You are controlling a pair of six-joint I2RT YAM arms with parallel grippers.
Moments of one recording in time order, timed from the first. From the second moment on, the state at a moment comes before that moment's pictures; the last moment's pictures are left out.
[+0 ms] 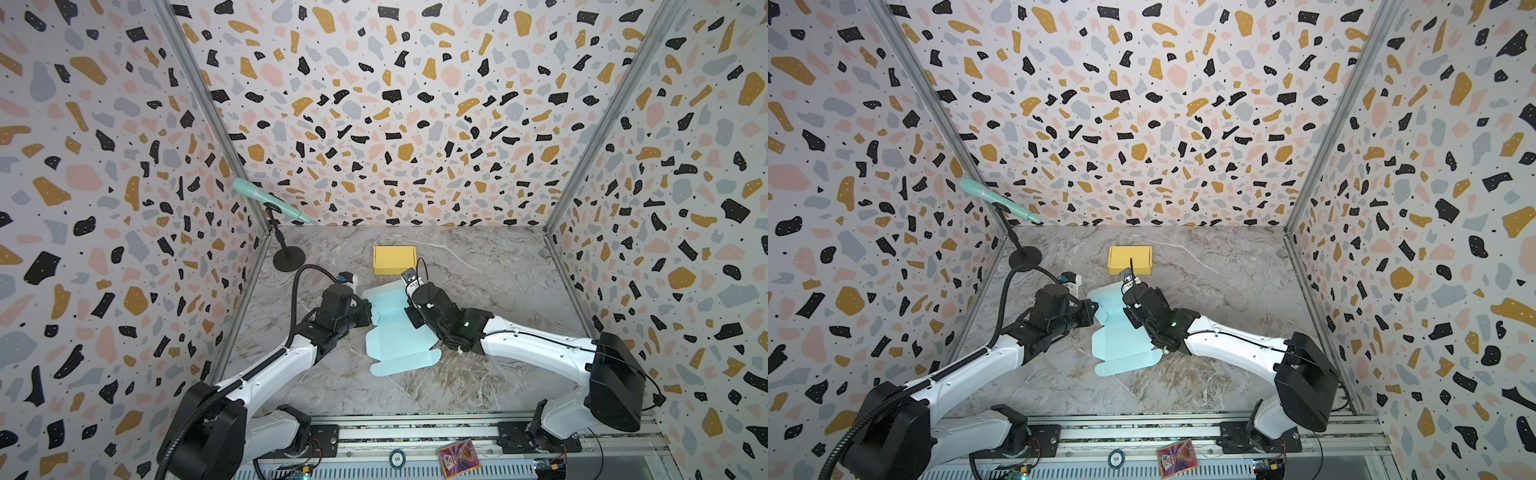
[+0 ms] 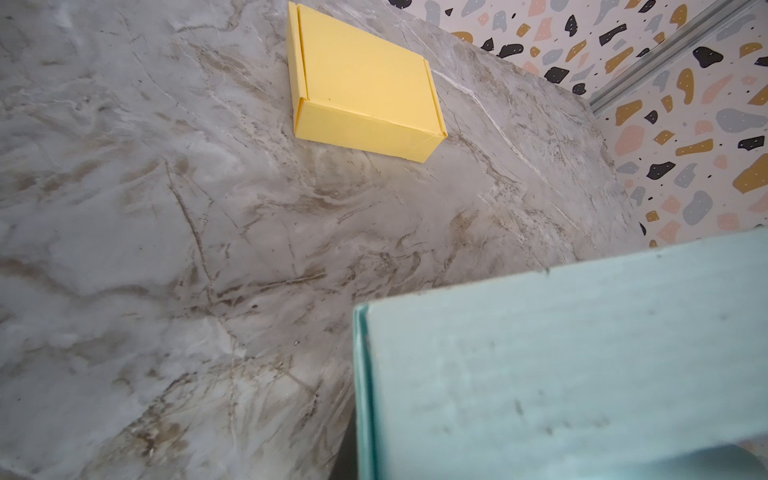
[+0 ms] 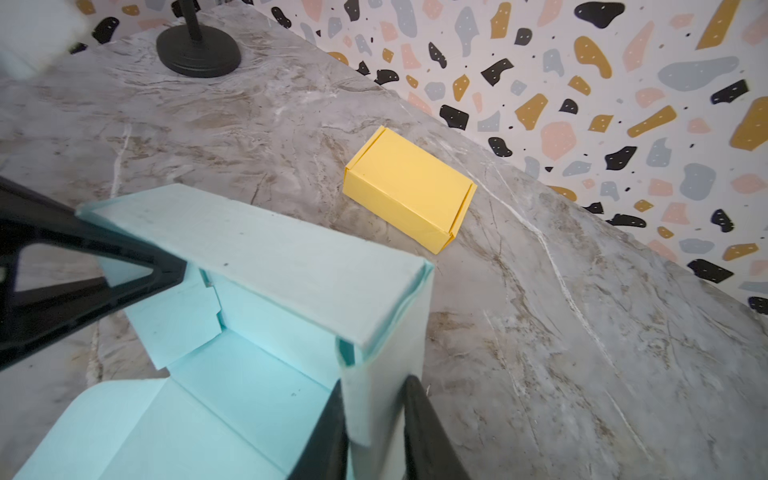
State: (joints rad) left arm -0.47 1.19 0.63 -0.06 0.09 -0.55; right arm 1.03 1.53 1.10 -0.18 0.52 0.07
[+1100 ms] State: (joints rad) left arm -0.53 1.26 0.62 0.01 0.05 -0.64; right arm 1.10 1.70 1.18 -0.20 0.97 0.00
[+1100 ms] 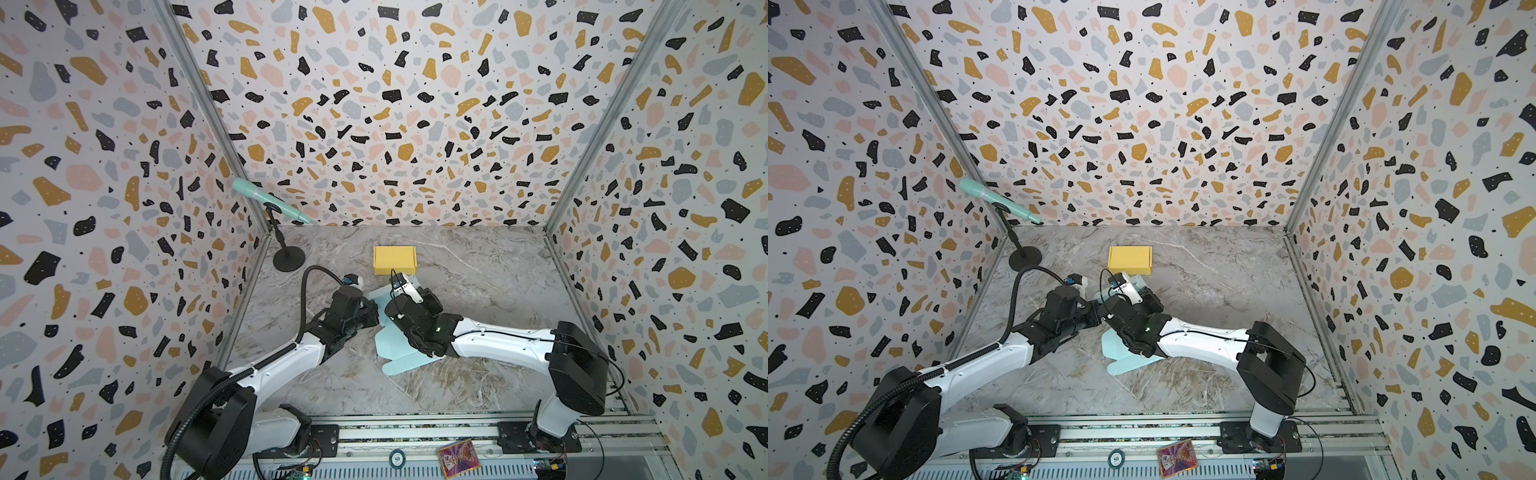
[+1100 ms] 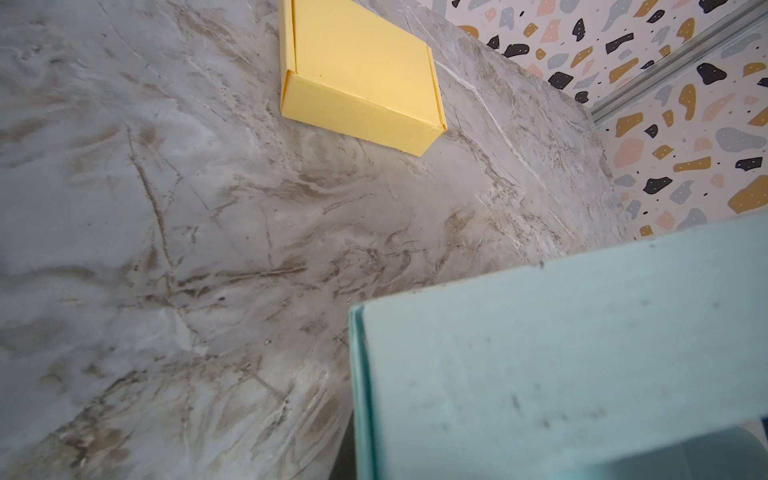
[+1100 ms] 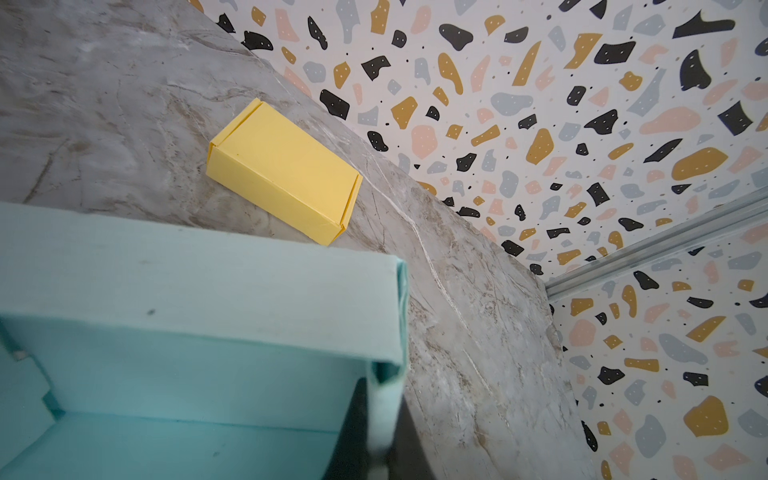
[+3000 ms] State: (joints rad) left arm -0.59 1.29 0.63 0.16 0.03 -0.67; right arm 1.18 1.37 1.06 -0.22 0.82 0.19
